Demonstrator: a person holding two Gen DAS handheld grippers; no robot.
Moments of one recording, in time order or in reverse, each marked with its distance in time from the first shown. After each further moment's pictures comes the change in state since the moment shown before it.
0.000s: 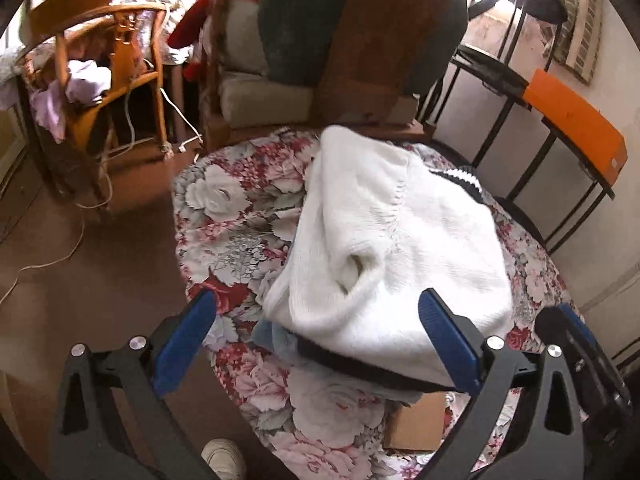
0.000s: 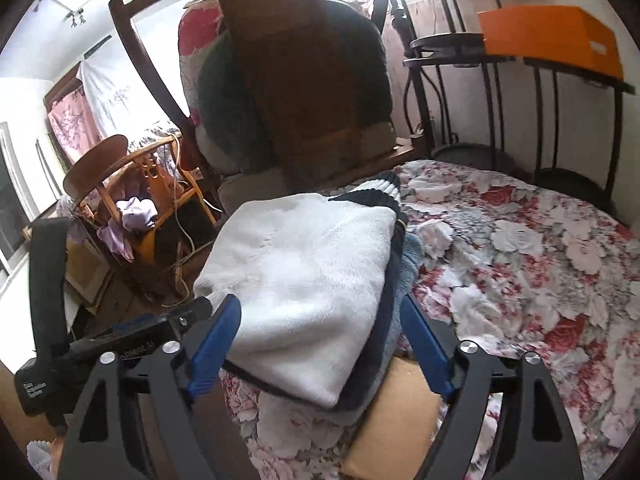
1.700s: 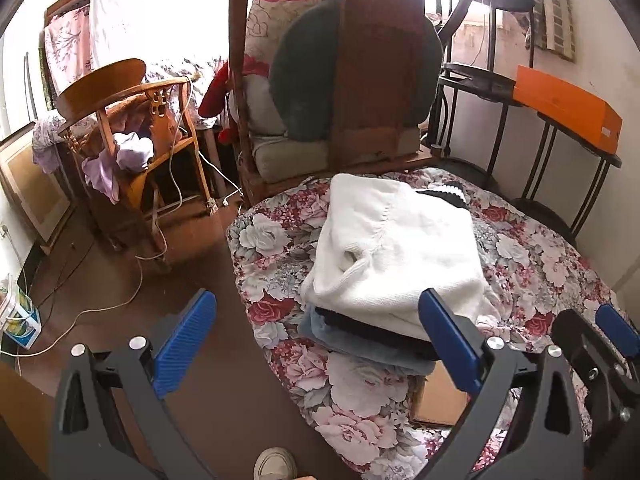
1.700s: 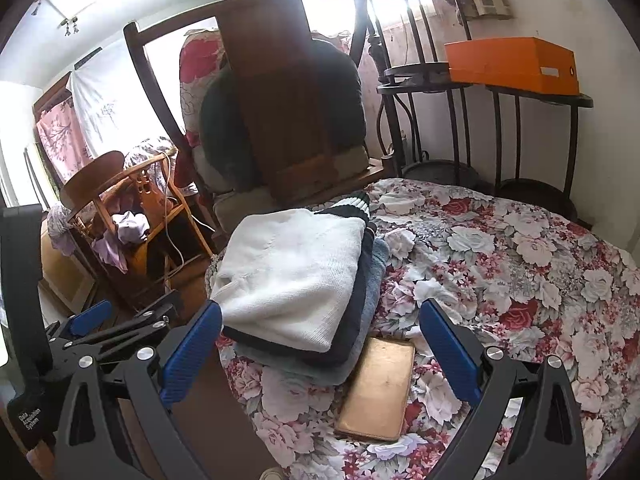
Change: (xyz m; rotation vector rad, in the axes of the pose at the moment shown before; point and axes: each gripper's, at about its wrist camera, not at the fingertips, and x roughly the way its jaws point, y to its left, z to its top) left arm -0.088 -0.037 -0.020 0.150 -0.158 0.175; right arm -0.084 0.012 -0.014 0.013 -0.078 -0.077
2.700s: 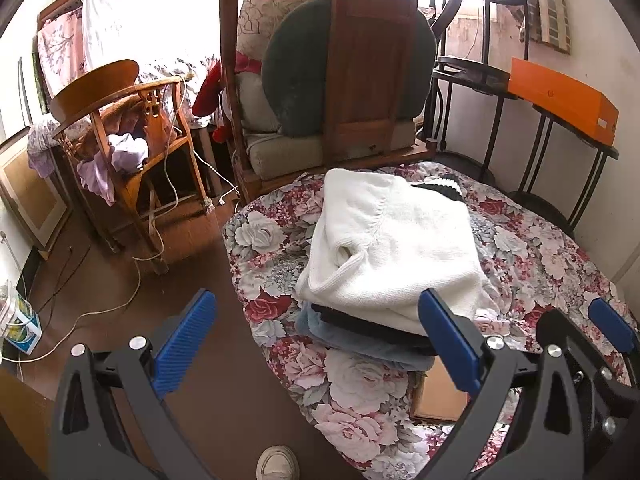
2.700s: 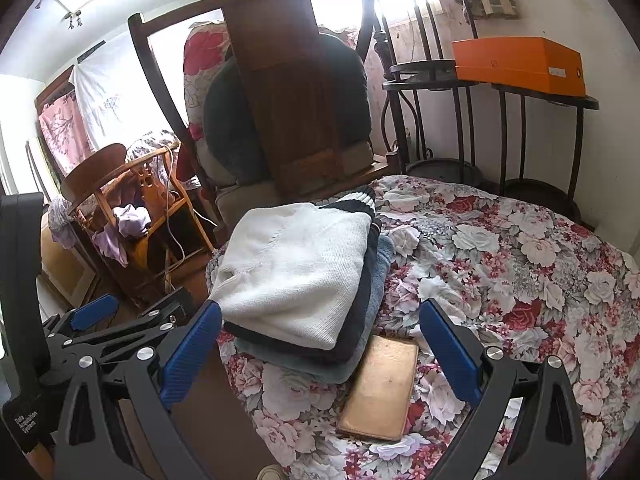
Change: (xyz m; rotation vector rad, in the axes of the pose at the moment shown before) left arm 0.006 -0.003 0.000 0.019 0.010 -0.009; right arm 0.004 0.006 -0.004 -0.022 0.019 0.012
